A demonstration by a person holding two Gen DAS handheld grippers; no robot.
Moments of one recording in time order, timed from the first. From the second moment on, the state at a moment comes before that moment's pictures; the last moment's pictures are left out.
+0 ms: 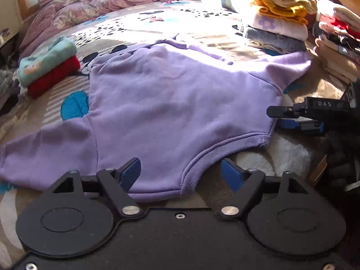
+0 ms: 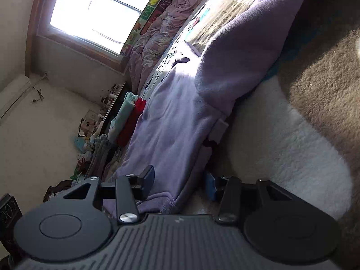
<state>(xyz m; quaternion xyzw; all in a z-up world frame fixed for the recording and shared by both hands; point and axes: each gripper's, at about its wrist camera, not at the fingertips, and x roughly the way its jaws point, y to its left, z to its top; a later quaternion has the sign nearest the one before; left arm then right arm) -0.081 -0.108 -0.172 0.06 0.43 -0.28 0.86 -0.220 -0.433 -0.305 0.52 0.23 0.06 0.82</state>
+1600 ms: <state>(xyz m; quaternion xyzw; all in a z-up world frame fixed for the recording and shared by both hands) -0.090 -0.151 -0.088 0.10 0.43 -0.34 0.83 -0.280 -0.613 -0.320 0.58 0.08 -0.23 0.77</state>
